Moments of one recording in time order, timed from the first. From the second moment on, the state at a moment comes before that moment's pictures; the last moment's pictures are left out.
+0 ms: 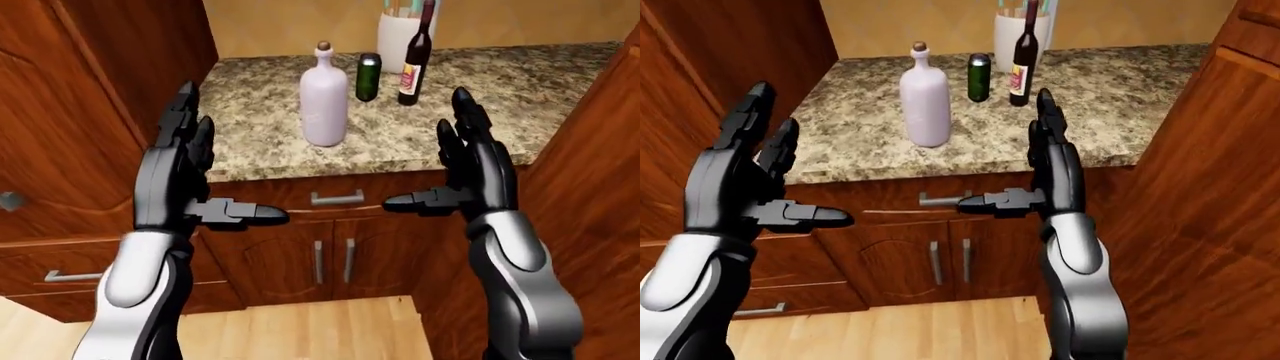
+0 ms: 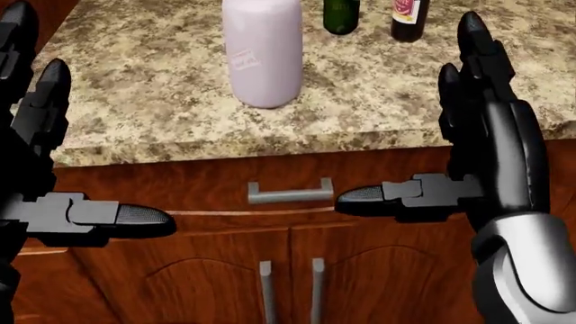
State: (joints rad) left arm -0.33 0.16 0.18 -0.84 -0.14 0.93 -0.02; right arm -0.33 -0.10 -0.11 -0.64 0.07 0.75 -0.02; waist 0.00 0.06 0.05
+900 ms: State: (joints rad) left arm -0.34 0.17 0.19 -0.87 -0.17 0.96 -0.02; right arm -0.32 -0.12 -0.14 -0.64 0.08 0.75 -0.04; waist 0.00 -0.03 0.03
